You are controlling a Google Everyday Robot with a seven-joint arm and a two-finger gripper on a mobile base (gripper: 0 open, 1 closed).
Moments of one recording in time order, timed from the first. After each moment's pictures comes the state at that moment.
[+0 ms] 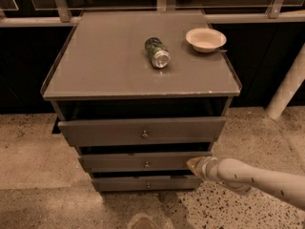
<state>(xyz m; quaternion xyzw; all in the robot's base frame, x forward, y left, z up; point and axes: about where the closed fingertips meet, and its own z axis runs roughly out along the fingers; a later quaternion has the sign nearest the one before) 0.593 -0.201 0.398 -0.28 0.88 0.09 0.37</state>
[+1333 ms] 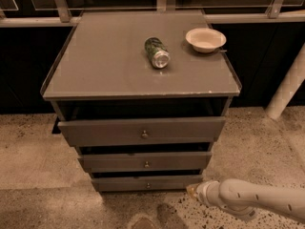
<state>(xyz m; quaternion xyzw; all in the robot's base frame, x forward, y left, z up) 0.492 -0.188 0.364 -0.17 0.93 0.15 0.28</state>
